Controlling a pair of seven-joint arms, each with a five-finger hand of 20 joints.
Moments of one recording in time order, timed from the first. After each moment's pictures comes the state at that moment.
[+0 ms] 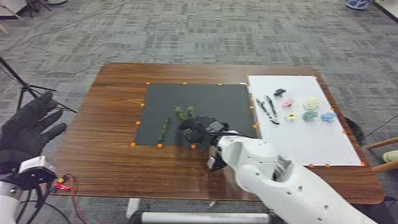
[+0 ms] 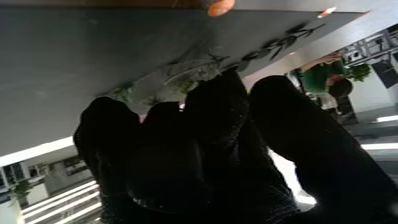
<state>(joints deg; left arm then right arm) 139.9 -56.4 -119.2 -129.0 39.6 9.4 3.1 -70.5 -59.6 39.5 -105.1 -121.9 -15.1 21.5</state>
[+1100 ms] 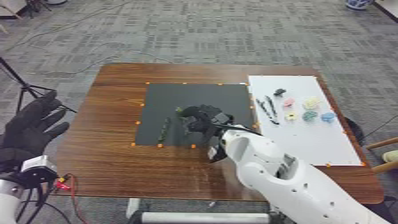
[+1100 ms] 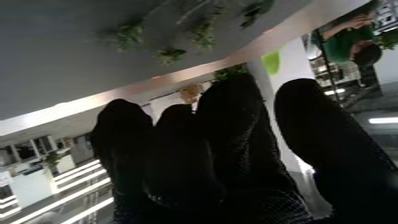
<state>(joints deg) 139.4 -55.9 -119.2 -128.9 40.1 8.3 2.3 -68.5 -57.9 38.4 -105.5 -120.5 -6.9 23.3</state>
